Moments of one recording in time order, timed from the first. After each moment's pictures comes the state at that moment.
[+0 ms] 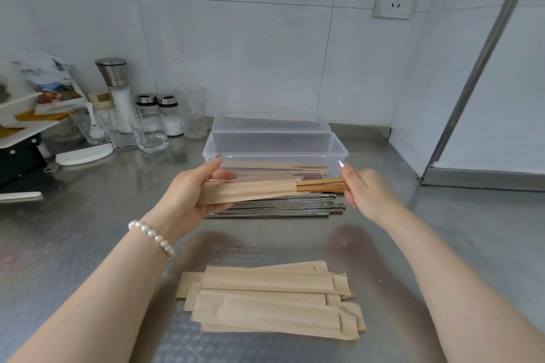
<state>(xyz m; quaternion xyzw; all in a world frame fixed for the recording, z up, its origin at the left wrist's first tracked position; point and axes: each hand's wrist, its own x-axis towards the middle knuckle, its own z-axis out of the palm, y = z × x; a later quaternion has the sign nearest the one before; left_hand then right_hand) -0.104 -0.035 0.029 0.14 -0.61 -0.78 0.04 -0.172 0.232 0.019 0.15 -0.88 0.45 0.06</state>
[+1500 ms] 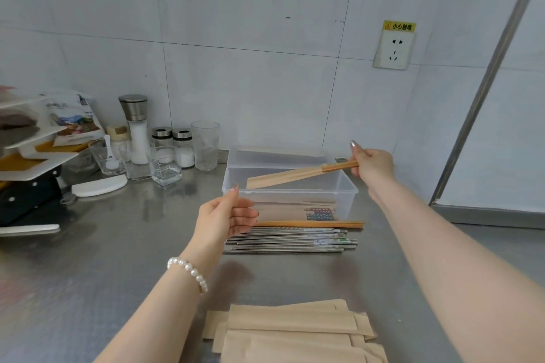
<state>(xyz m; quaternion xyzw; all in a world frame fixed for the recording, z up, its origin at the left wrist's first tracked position) -0.110 -0.034 0.028 0.08 -0.60 -0.79 0.12 -0.240 0.199 0.086 -0.04 -0.78 0.60 0.19</state>
